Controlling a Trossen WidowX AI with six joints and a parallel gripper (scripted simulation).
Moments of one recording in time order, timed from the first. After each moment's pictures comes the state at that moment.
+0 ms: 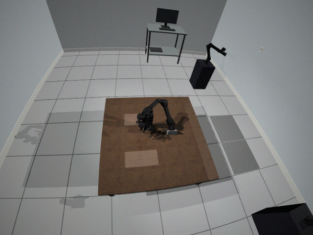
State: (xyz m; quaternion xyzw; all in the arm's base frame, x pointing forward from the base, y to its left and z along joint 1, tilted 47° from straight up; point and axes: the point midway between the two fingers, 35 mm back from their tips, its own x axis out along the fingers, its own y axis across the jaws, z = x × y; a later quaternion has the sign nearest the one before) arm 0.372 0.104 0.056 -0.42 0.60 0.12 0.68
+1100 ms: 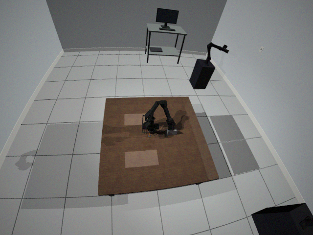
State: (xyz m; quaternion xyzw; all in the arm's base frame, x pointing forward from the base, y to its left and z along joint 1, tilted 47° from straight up) arm 0.279 0.052 0.043 -0.62 0.68 0.23 0.30
